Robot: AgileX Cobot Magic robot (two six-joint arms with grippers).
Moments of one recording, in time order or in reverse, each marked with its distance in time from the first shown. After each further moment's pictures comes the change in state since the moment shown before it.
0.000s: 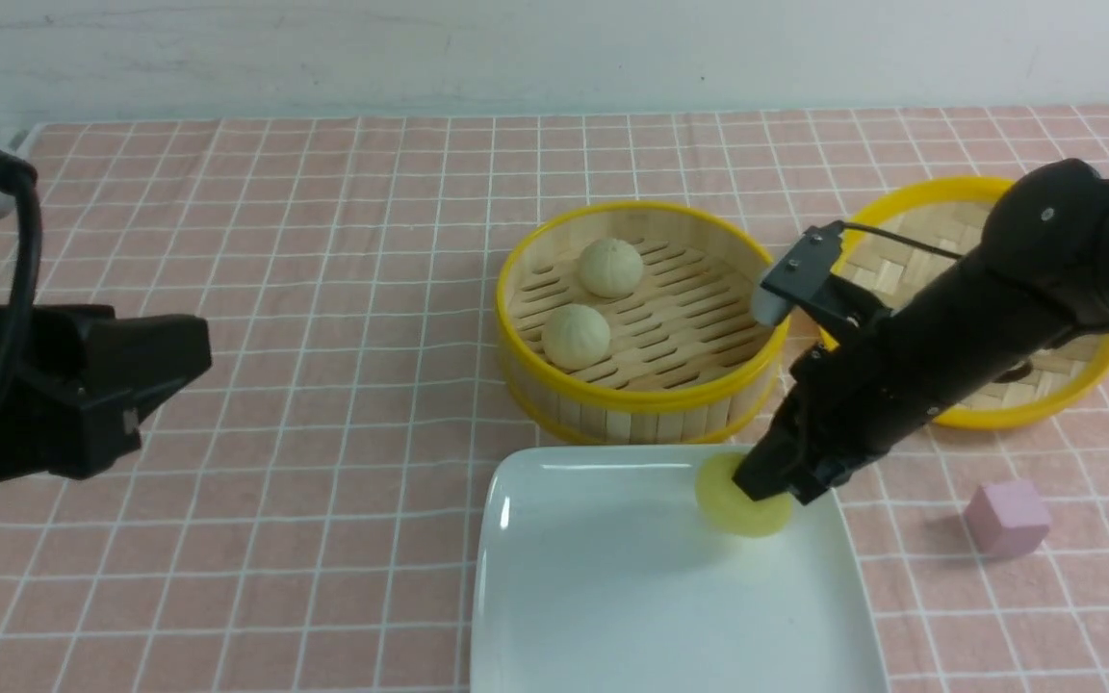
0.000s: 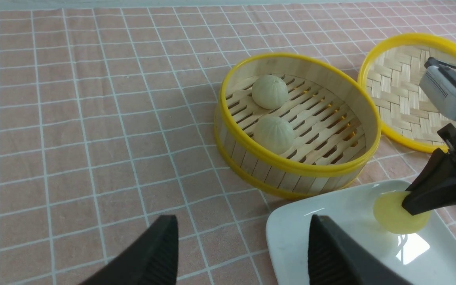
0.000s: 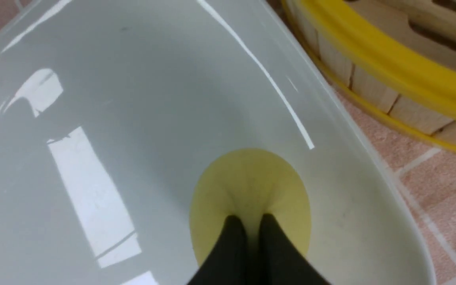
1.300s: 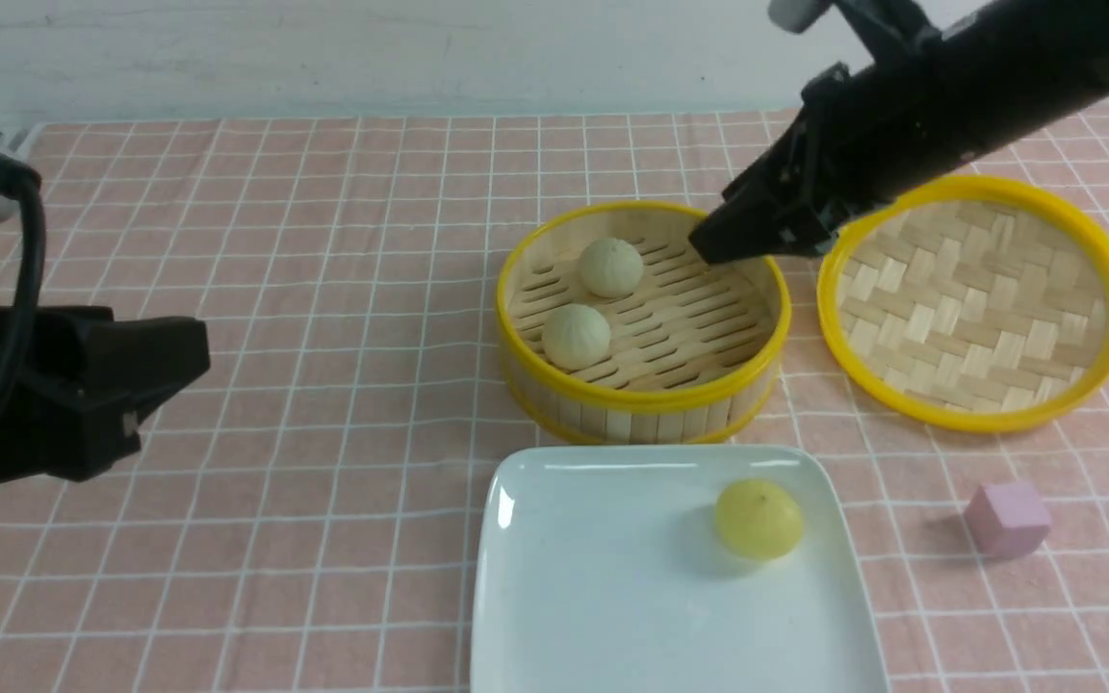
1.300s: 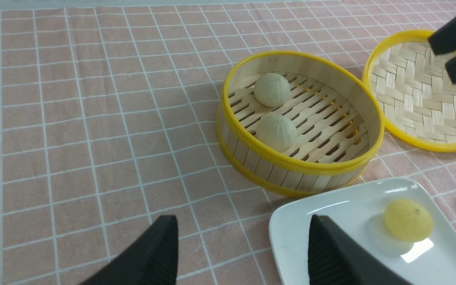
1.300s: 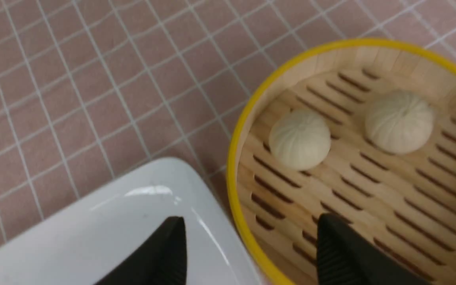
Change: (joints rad) right arm 0.000 -0.108 -0.420 -0.029 0.147 0.147; left arm 0.000 0.000 0.000 0.008 0.001 0.000
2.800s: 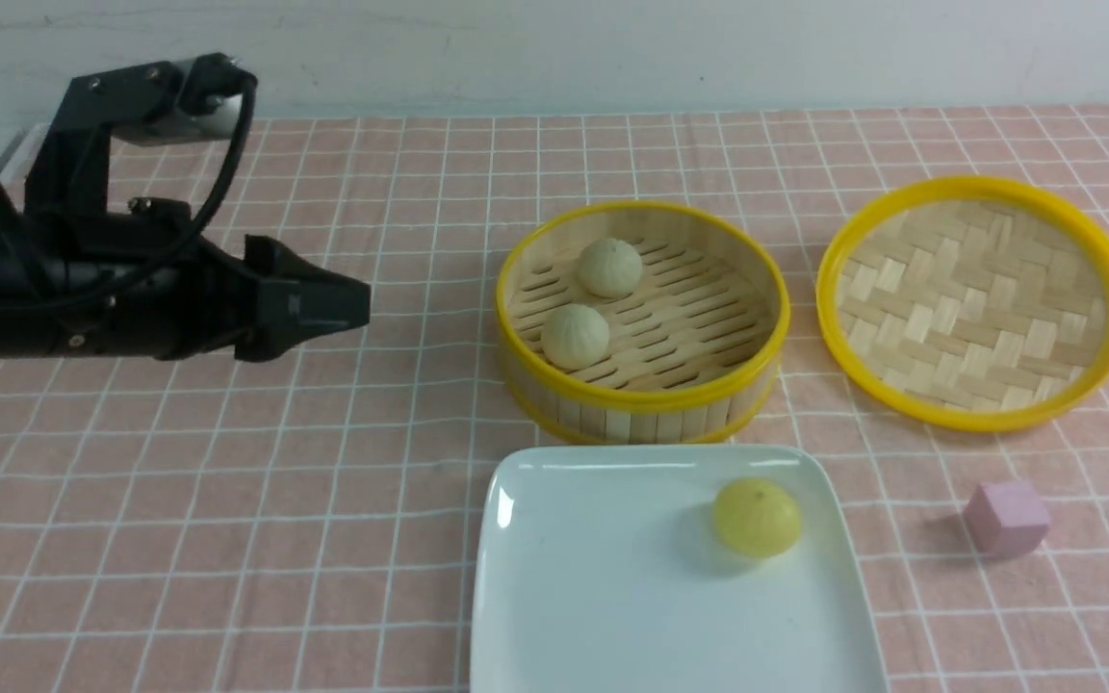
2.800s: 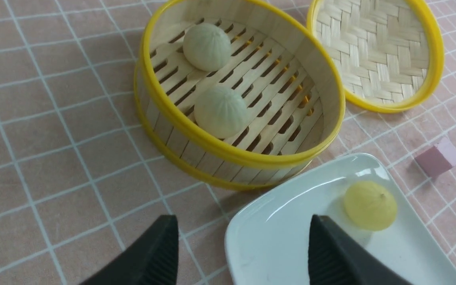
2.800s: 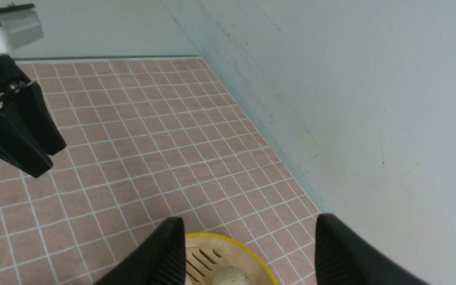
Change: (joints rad) right arm 0.000 -0.390 -0.058 -0.021 -0.097 -0.128; left arm 0.000 0.570 -0.202 -0.342 0.111 0.384
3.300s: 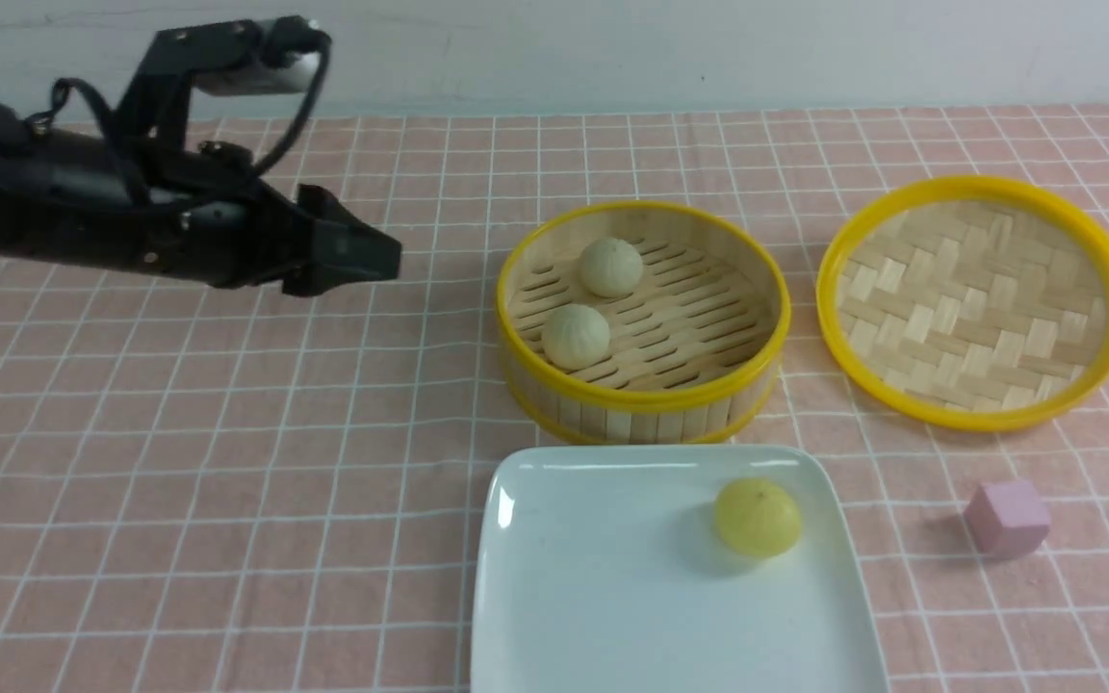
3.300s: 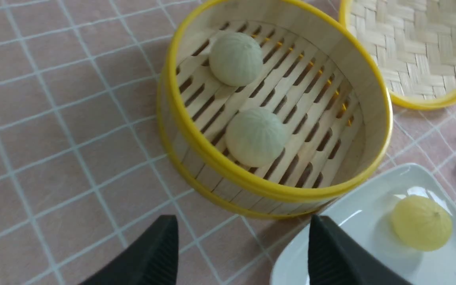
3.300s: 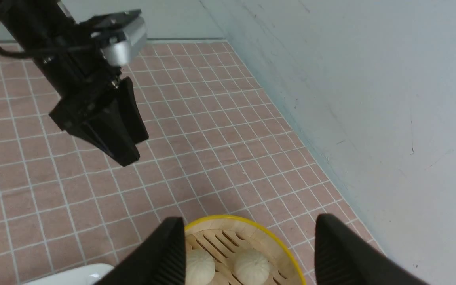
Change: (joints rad) right arm 0.000 -0.001 0.000 -0.008 0.059 0.008; left arm -0.089 0.250 -0.241 0.101 -0.011 0.011
